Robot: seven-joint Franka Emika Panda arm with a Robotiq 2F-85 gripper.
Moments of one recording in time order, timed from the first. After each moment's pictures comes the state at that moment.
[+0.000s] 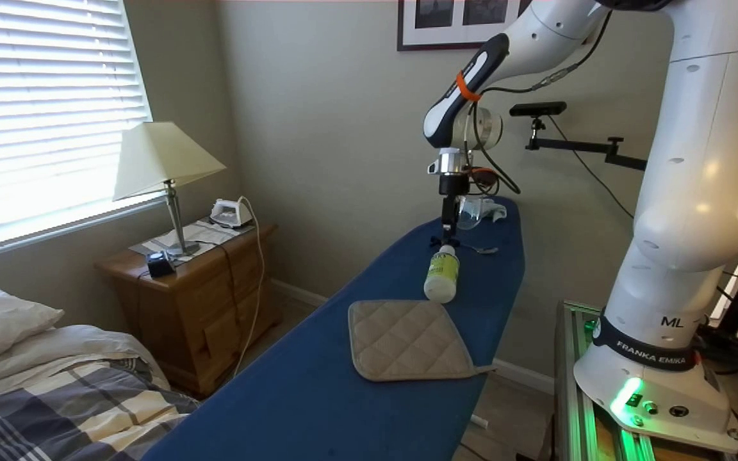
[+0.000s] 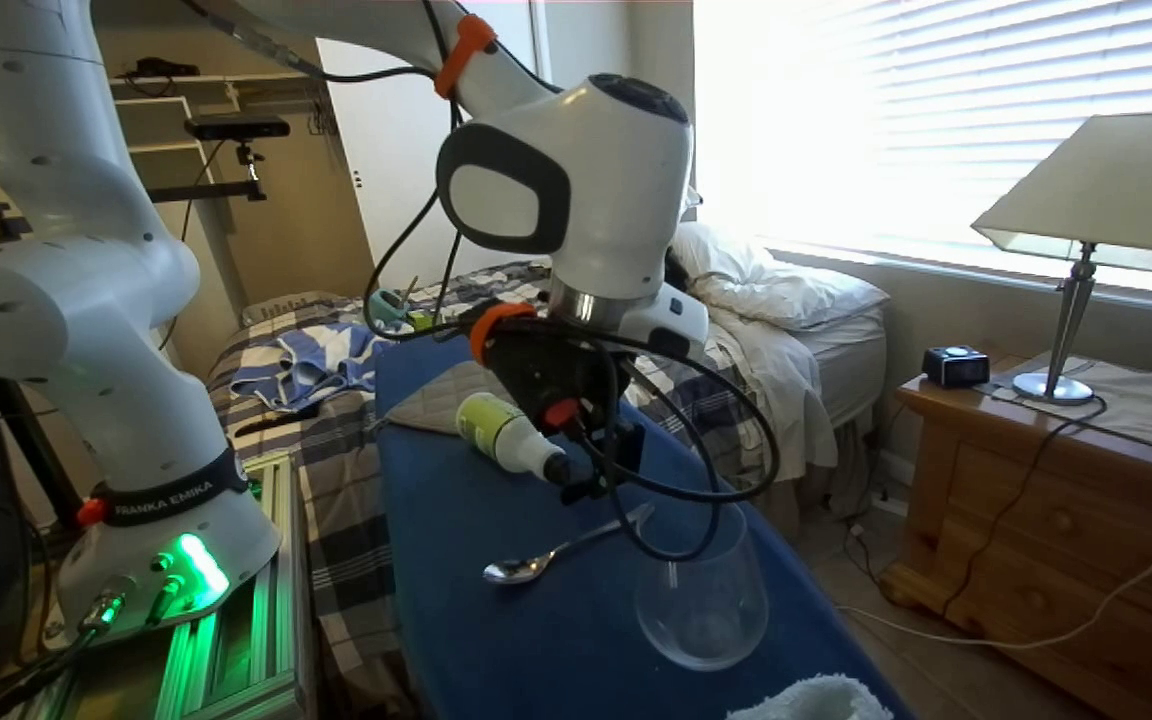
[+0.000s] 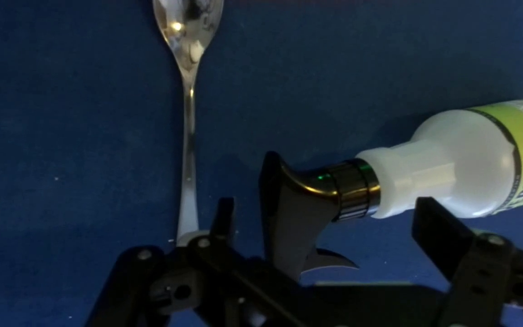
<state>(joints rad) -0.32 0.12 -0.33 -2.32 0.26 2.16 -0.91</state>
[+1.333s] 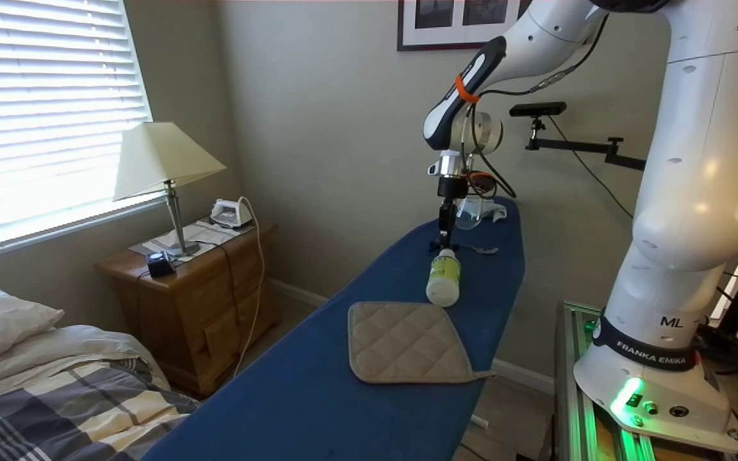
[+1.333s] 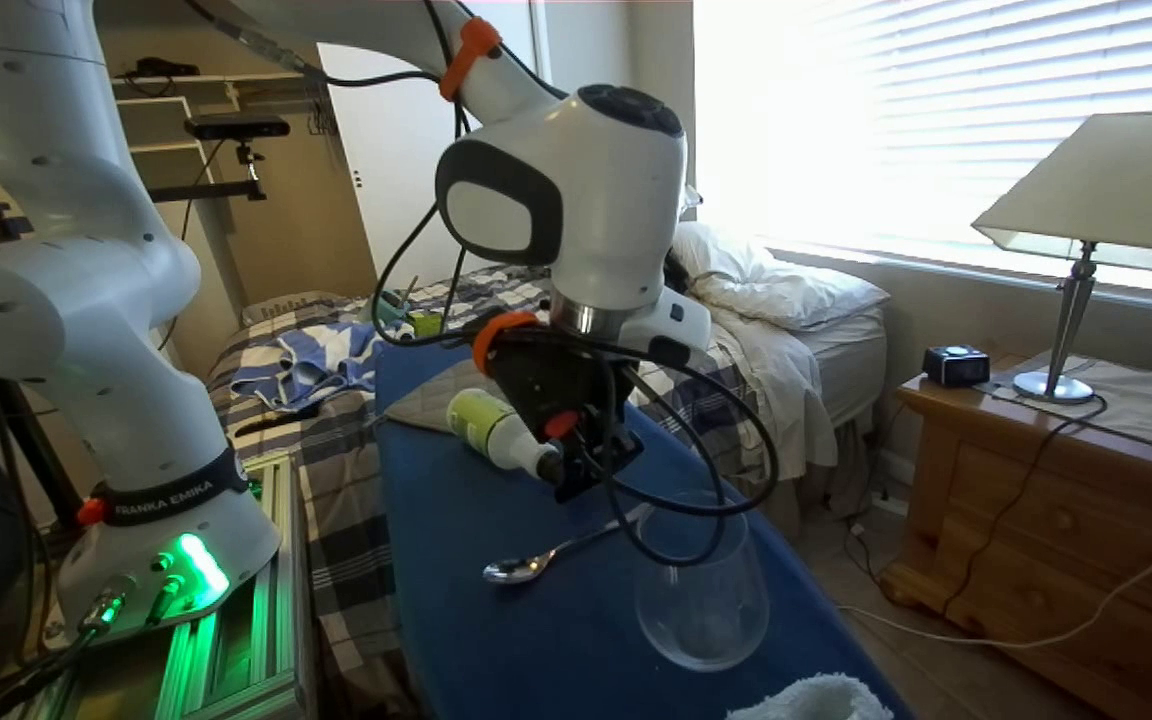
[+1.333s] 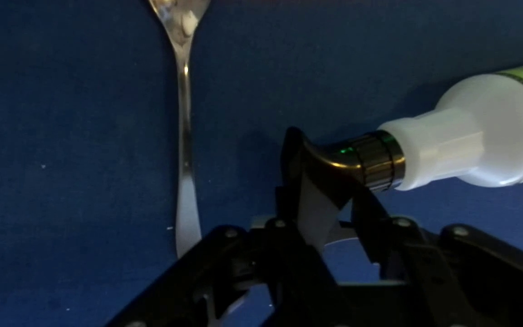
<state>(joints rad) -0.34 0.13 -0.32 -2.33 0.33 2.21 -0.94</state>
